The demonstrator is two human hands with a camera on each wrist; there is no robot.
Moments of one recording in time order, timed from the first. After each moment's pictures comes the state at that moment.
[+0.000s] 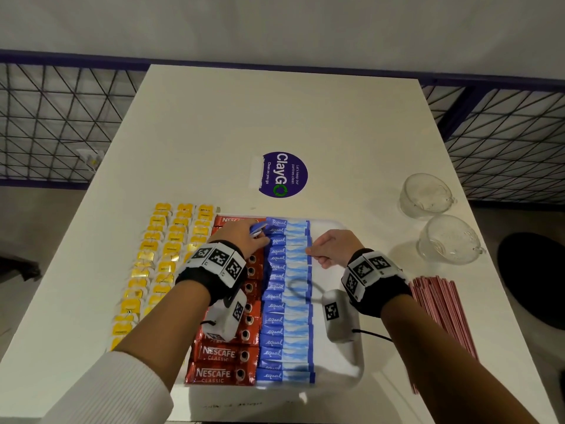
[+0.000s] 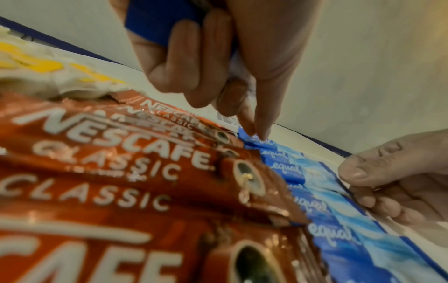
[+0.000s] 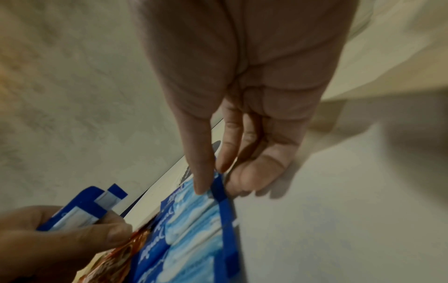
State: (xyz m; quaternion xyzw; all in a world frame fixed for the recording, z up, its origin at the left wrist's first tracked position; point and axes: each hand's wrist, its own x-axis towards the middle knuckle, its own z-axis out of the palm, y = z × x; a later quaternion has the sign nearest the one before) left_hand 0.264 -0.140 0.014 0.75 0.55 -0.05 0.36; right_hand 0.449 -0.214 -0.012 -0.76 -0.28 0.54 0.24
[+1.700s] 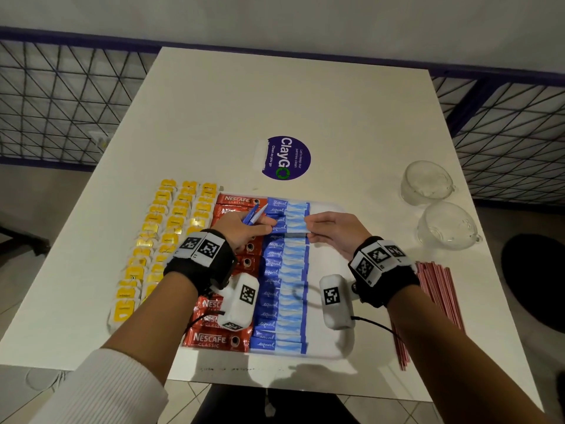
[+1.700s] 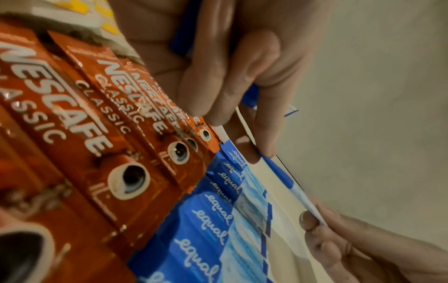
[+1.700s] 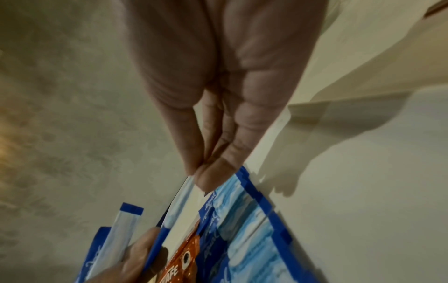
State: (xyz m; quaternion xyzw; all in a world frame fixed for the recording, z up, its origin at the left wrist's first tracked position) left_hand 0.253 -0.176 0.025 0.54 0.59 0.08 0.59; right_hand 0.436 -0.236 0.012 -0.64 -0.23 0.60 0.43
